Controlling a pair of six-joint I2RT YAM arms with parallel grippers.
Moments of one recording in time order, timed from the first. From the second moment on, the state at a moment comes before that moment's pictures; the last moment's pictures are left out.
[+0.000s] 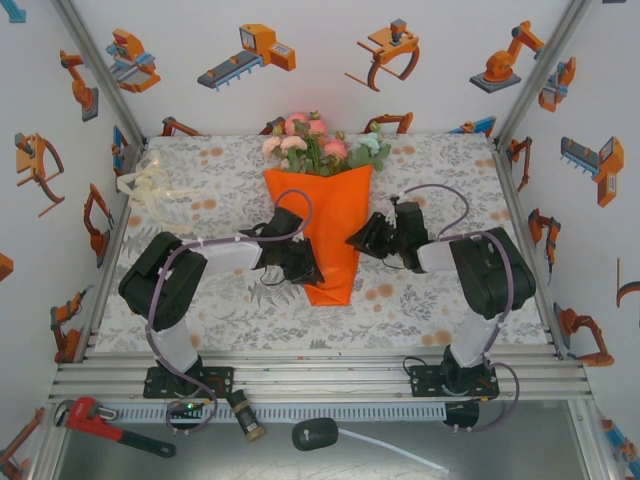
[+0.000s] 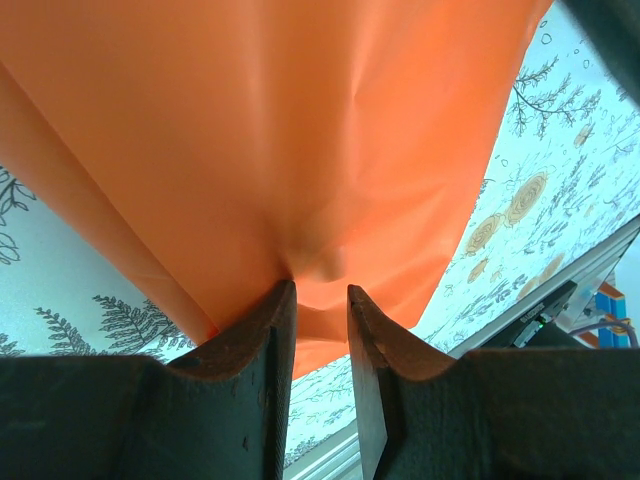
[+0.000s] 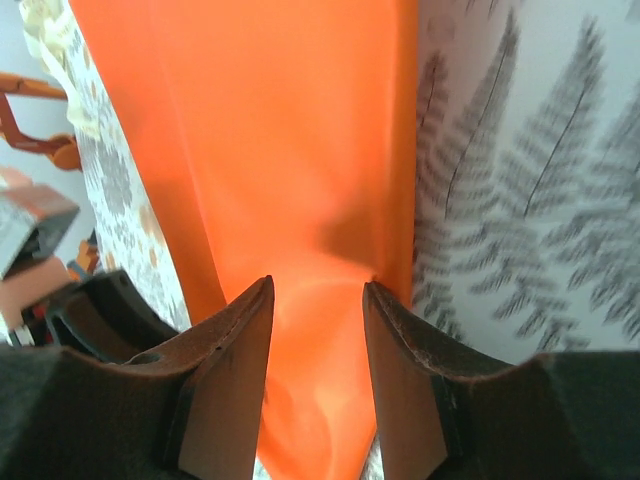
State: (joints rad) left arm -0.72 1.78 0.95 -0.16 0.32 -0.84; right arm 0.32 1.81 0.72 0.48 -0.46 0.84
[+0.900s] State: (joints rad) left arm -0.71 1.75 0.91 -0.16 0.30 -0.84; right arm 0.14 2.27 1.36 0.46 -0.48 0.82
